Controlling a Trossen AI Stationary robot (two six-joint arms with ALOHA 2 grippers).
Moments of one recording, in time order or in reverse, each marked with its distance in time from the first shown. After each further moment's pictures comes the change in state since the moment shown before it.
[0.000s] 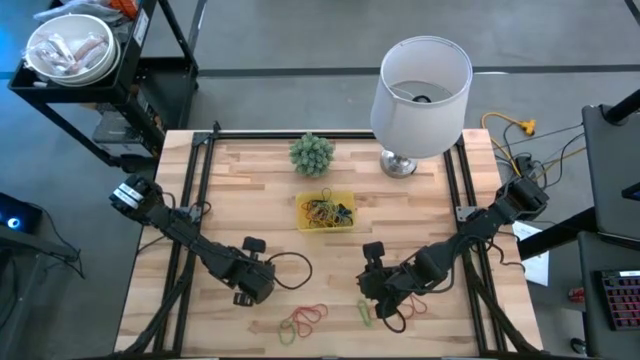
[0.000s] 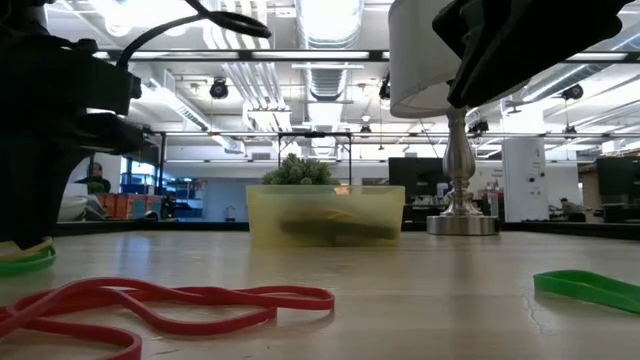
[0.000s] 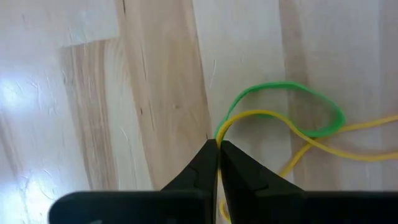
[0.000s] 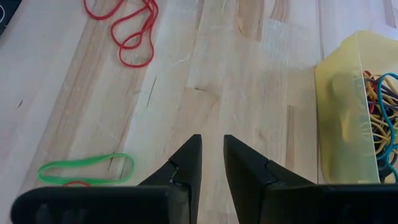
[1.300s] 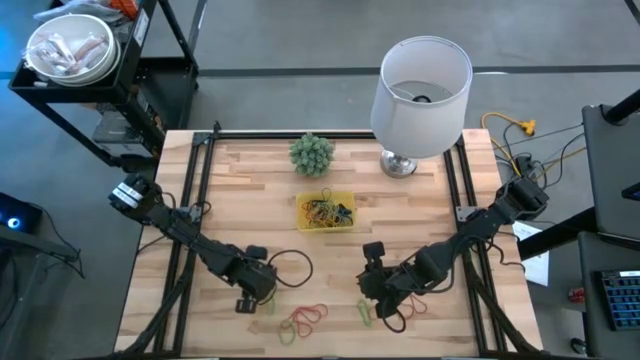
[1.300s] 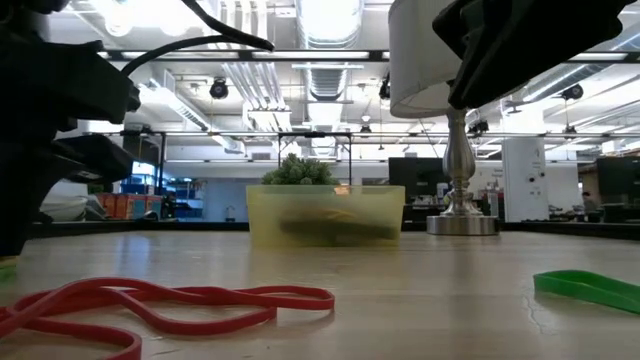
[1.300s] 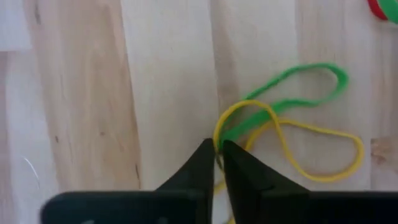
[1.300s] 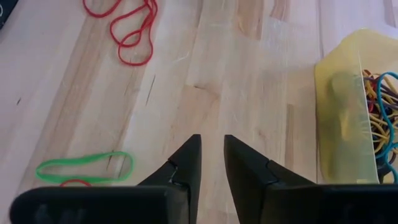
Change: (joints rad) left arm -0.002 0.006 -0.076 0.214 0.183 -0.080; right arm 0.000 0.000 0.000 -0.006 0.001 -0.001
